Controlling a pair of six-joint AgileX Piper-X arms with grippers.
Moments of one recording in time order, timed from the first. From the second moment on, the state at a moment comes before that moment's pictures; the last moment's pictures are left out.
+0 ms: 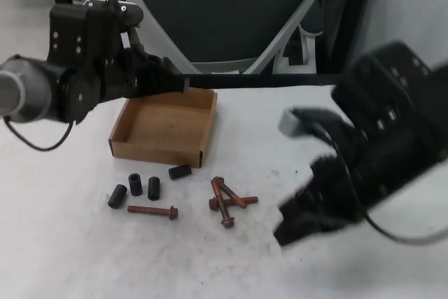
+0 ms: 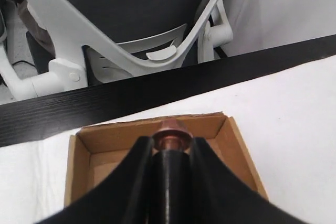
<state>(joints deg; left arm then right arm) -16.8 105.3 -65.4 -6.3 5.1 0.0 29.3 92.0 -64.5 51.3 -29.0 1.6</state>
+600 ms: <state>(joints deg) -16.7 117.7 -71.1 -4.7 7.1 -2.5 28.5 106.6 -82.9 56.6 -28.6 1.5</state>
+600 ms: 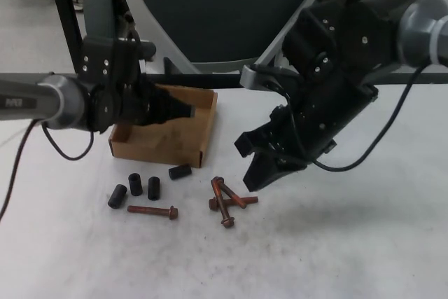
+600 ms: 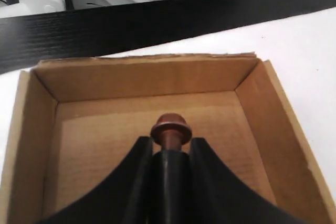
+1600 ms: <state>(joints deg) -12.1 119.4 -74.1 -0.4 11.2 -5.0 28.5 115.1 -84.0 48.4 -27.3 6.5</state>
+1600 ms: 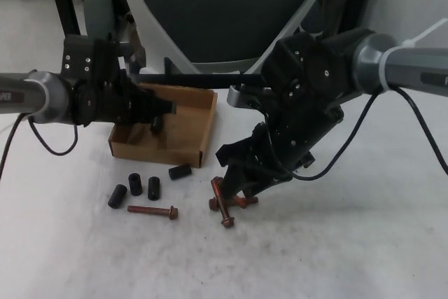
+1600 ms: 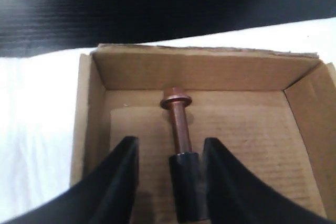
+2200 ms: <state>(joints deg) -7.6 105.4 -72.0 -1.3 40.2 -10.3 28.5 118.2 -84.1 45.6 -23.6 6.5</state>
